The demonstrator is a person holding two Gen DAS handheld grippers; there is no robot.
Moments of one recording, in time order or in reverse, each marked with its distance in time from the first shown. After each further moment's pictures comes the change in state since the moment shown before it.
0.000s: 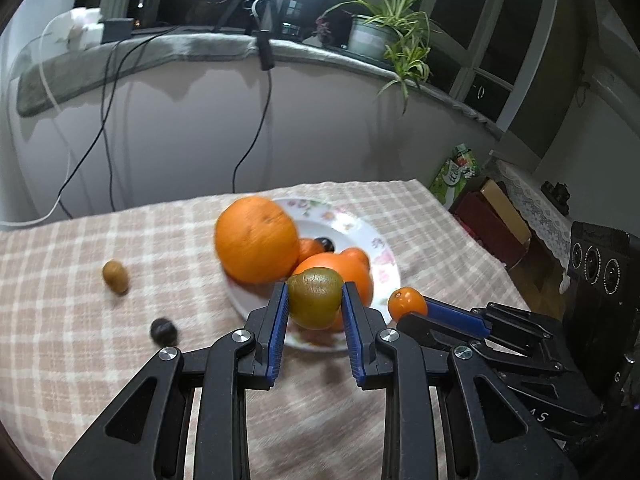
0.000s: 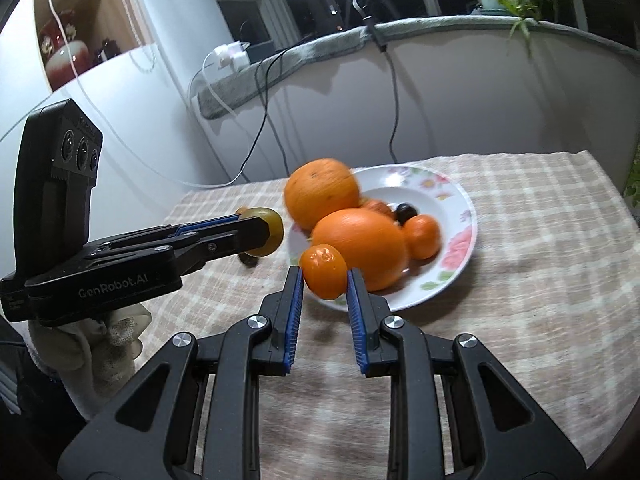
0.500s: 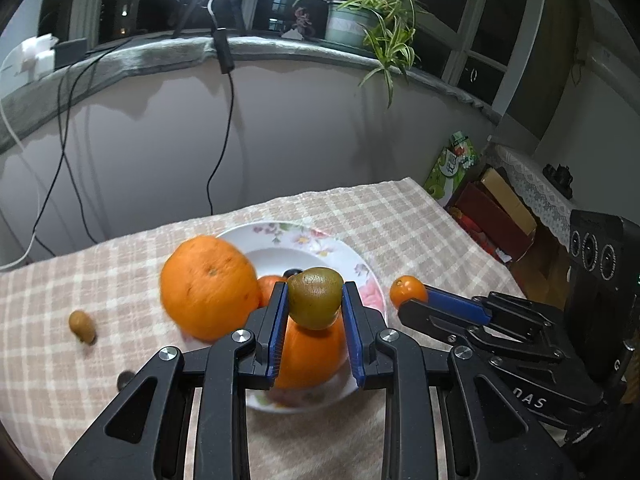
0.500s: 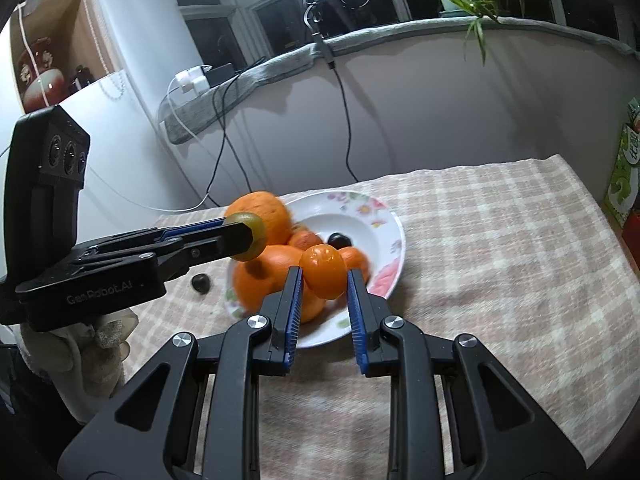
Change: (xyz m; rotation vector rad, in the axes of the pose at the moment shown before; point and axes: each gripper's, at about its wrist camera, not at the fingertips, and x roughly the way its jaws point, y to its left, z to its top) left arm 0.042 -0.031 0.031 0.072 0.031 0.010; right arm 0.004 -0.058 0.025 0.048 -0.023 -0.039
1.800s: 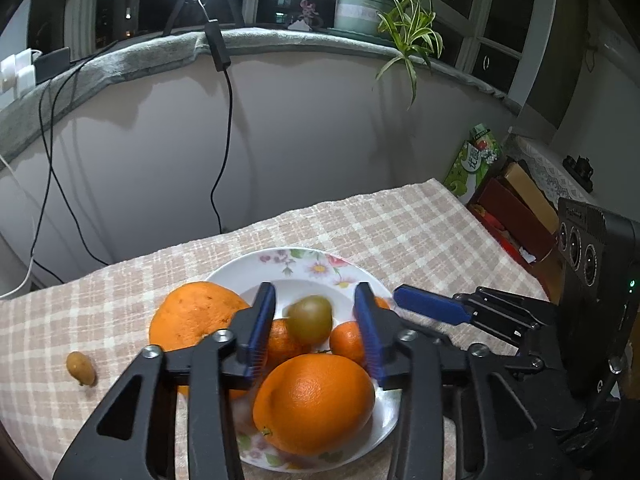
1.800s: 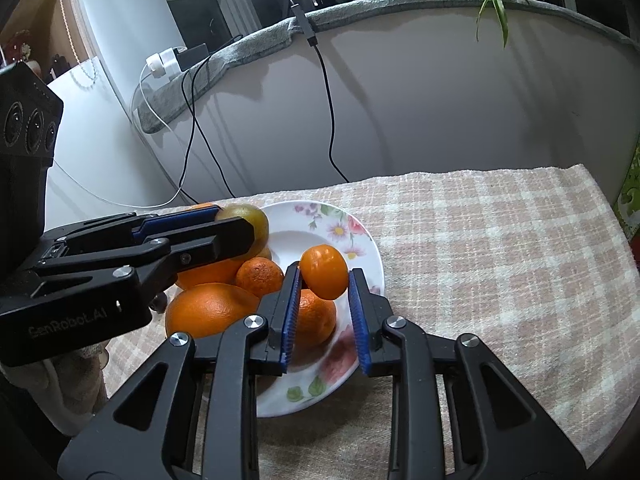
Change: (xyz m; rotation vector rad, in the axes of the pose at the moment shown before) left arm 0.036 0.003 0.028 0.022 0.029 0.063; right arm 0.056 -0.021 0.027 -0.020 0.067 -0.019
